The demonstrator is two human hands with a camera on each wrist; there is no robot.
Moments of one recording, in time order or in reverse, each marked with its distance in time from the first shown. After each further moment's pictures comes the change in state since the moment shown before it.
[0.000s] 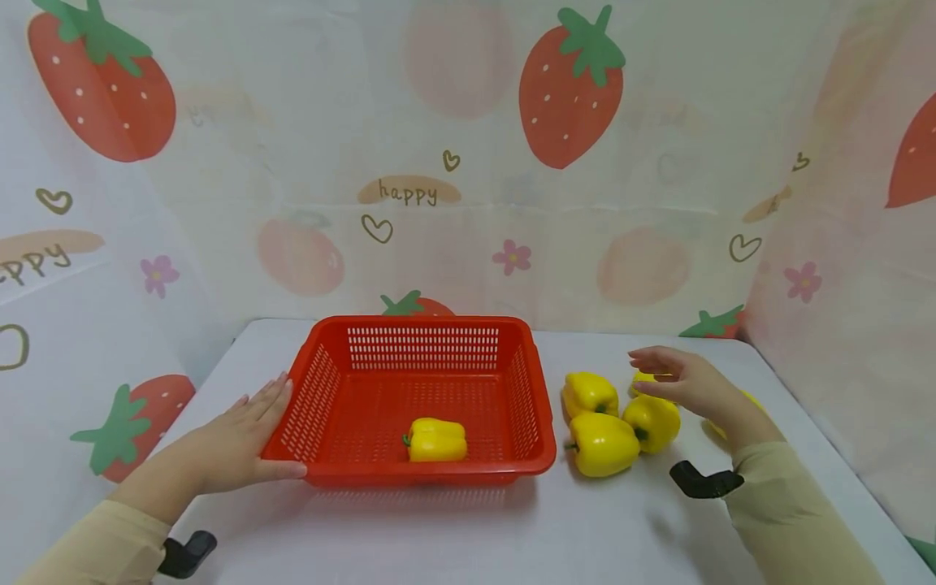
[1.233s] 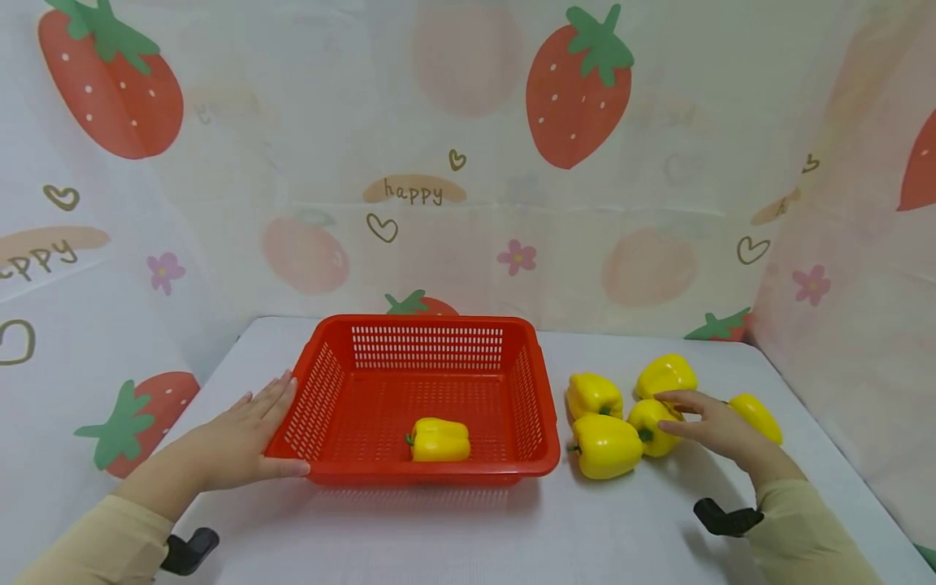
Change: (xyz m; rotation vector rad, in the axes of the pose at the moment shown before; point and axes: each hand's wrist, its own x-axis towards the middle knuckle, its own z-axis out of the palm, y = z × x) left_hand -0.002 -0.001 -0.002 0.006 0.003 0.000; right_hand -0.020 0.054 0.020 -0.037 -0.059 0.232
